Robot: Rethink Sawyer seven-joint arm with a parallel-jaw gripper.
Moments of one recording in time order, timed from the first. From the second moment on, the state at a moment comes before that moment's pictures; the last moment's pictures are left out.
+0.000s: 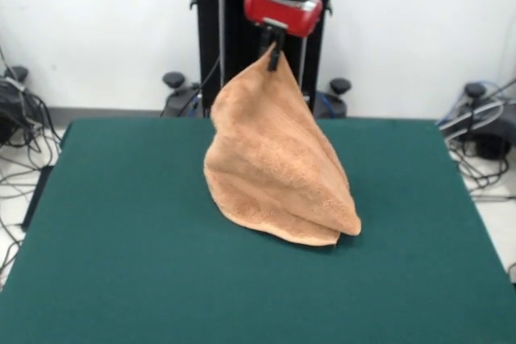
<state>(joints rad) -0.20 -0.74 -0.15 2.21 -0.04 -0.03 1.86</state>
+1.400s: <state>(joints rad) -0.30 -0.26 -0.20 2.48 -0.35 -0.82 1.86</state>
